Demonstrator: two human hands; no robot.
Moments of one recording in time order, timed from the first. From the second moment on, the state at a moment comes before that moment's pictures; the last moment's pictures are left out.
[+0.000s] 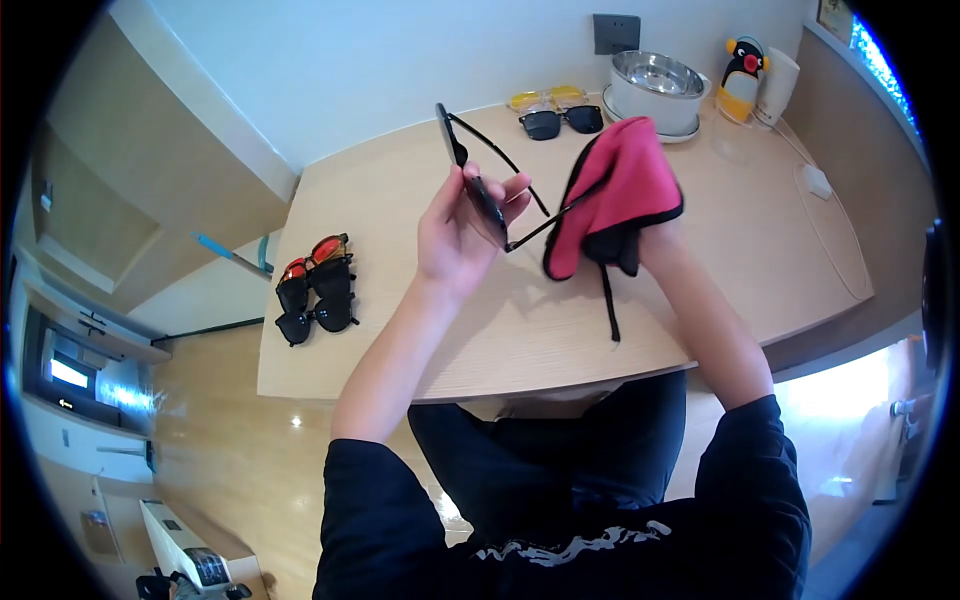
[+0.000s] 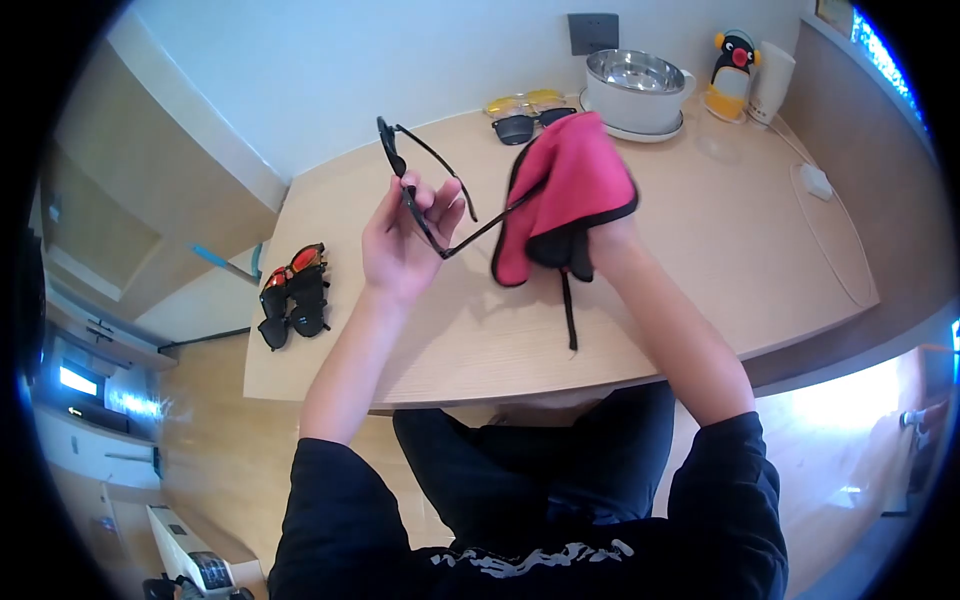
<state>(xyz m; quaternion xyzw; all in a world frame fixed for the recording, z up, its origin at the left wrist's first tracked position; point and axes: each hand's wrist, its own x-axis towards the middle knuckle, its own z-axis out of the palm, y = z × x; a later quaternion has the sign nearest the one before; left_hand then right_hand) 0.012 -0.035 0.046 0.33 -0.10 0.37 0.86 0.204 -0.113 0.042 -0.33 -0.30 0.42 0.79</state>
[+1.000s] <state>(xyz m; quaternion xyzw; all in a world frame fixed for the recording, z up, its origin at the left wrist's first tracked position) -0.013 -0.033 0.069 0.64 0.04 0.28 0.72 0.254 -0.105 0.059 -0.58 -0.72 0.19 0.33</state>
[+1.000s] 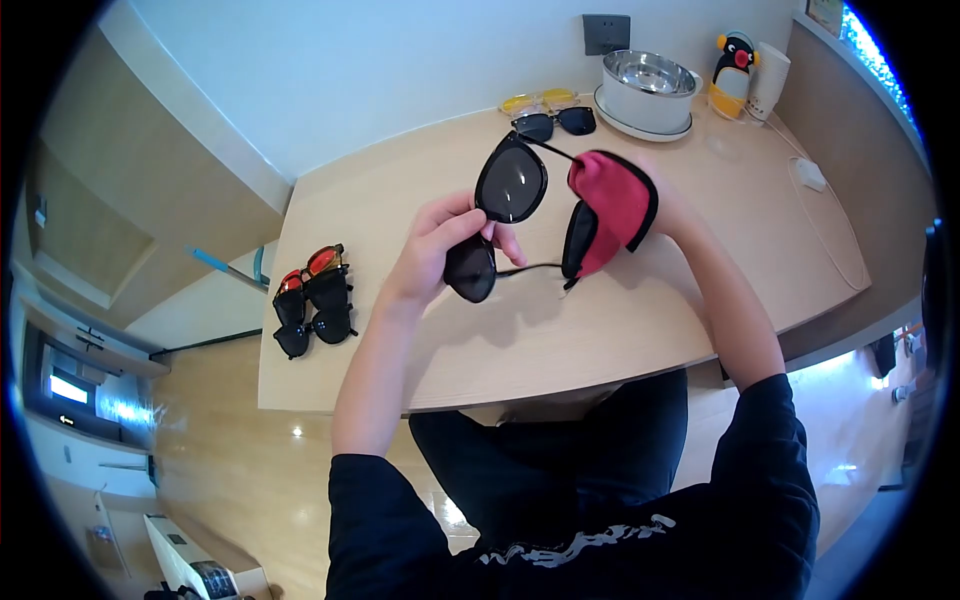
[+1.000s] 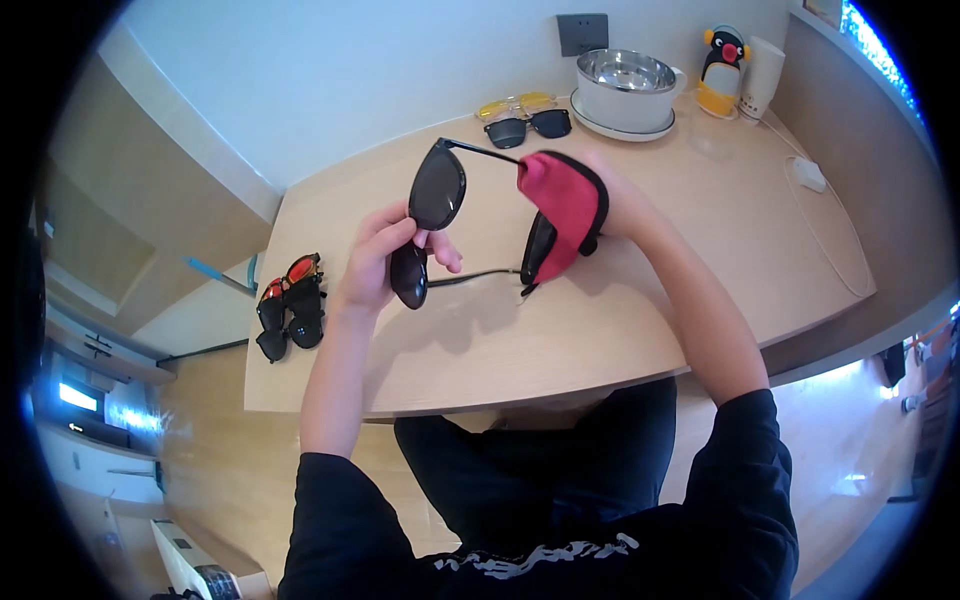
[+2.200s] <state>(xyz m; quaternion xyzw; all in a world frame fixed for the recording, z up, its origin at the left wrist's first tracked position) -0.001 -0.011 0.038 0.30 0.07 0.52 0.79 0.181 -0.113 0.055 -0.34 -0.60 0.20 0.70</state>
